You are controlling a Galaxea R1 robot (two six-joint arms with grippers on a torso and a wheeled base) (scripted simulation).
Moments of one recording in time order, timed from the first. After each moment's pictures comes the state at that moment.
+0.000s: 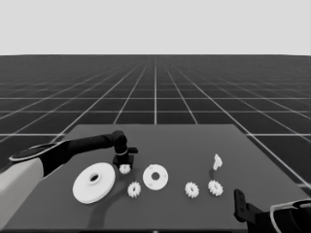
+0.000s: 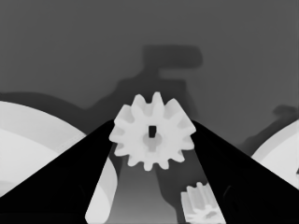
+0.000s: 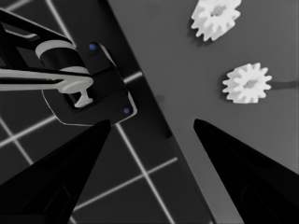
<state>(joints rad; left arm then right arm) 0.16 2.73 -1.74 0.29 1.38 -1.01 -0.35 1.76 -0.39 -0.70 -1.18 0.32</state>
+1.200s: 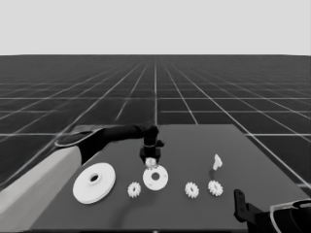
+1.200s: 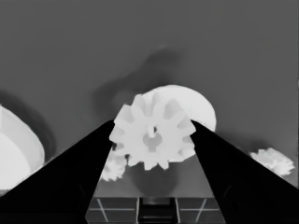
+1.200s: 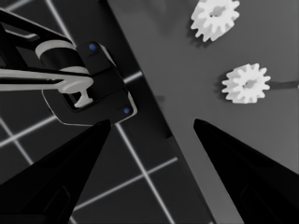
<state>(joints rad) 0.06 3.07 -1.88 0.22 1.48 -1.19 -0.35 1.76 -0.39 -0.70 -1.18 0.32</state>
